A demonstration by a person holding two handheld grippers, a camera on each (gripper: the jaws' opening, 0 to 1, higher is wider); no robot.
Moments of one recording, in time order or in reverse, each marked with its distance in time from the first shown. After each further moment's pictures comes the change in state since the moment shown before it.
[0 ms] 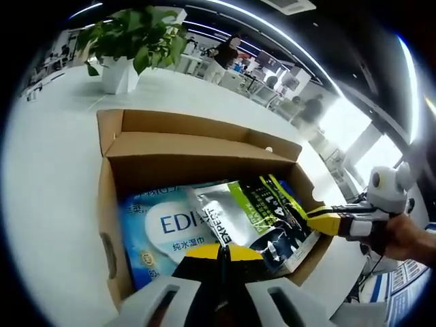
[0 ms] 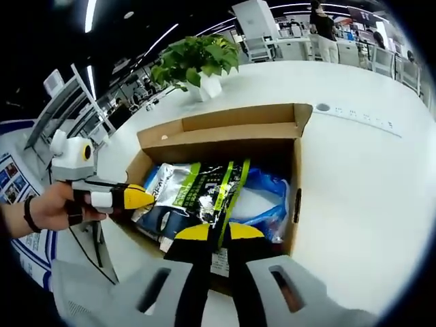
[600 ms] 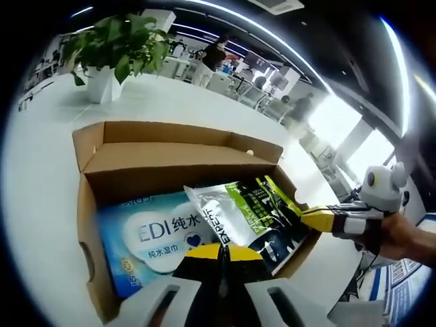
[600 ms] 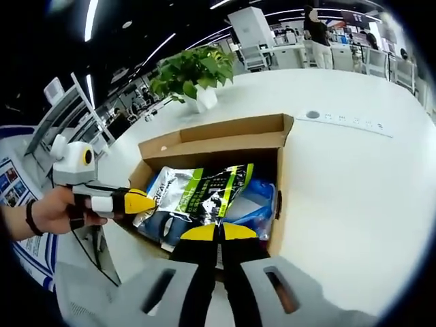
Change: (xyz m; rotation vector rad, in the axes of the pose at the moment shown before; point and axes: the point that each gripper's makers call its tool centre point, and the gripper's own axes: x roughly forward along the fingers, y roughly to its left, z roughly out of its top) left arm 0.003 -0.027 0.013 0.034 -0.010 -0.037; right arm -0.022 -0.011 0.009 0.024 -0.047 -0.020
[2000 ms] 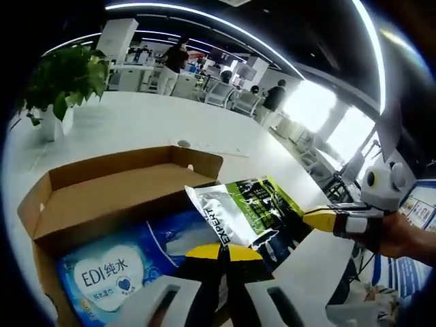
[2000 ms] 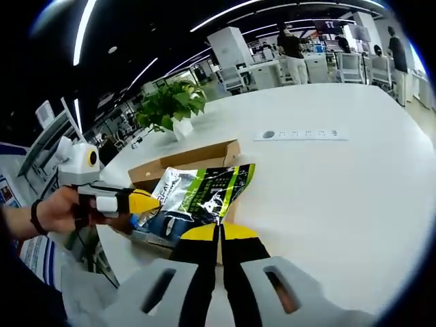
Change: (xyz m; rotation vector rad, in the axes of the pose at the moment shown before) left arm 0.040 -0.097 0.027 0.171 0.033 -0.118; right arm -0.087 -0.059 0.009 0.083 -0.144 -0.095
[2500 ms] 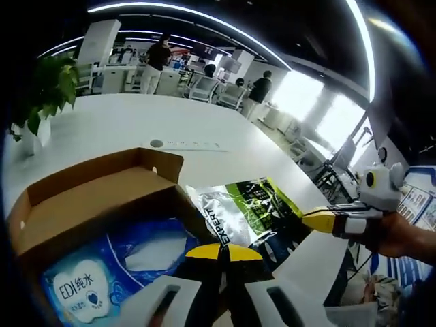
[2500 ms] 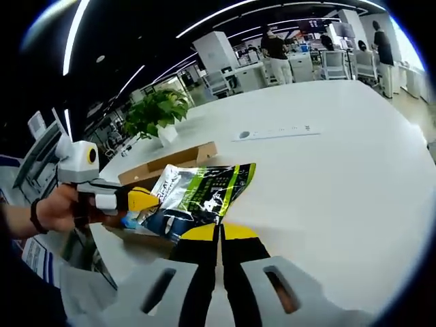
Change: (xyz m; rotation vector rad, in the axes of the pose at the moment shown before) left arm 0.032 -0.046 -0.001 0.062 0.044 -0.060; right arm -0.039 -0.039 -0.011 0.057 -0.031 -0.064
